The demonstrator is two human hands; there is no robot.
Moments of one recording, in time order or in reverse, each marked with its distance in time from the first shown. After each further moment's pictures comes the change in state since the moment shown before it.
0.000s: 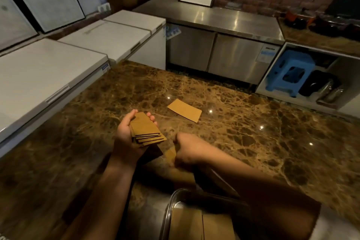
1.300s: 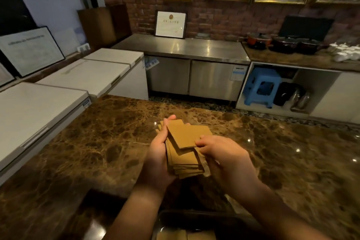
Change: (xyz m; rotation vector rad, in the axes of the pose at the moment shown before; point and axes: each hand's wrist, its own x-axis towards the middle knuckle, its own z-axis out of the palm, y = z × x) left_hand -0.059 -0.073 0.109 0.092 -0.359 -0.116; right_hand -0.148 0.055 -0.047 -0.005 0.997 -0.530
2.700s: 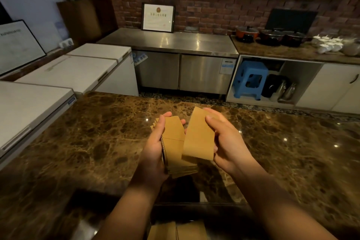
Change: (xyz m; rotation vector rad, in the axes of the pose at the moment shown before) left_hand -0.006 -0.015 0.002 0.148 -0.103 -0.010; right_hand 0.027 0.017 -0.004 1.454 0.207 1.141
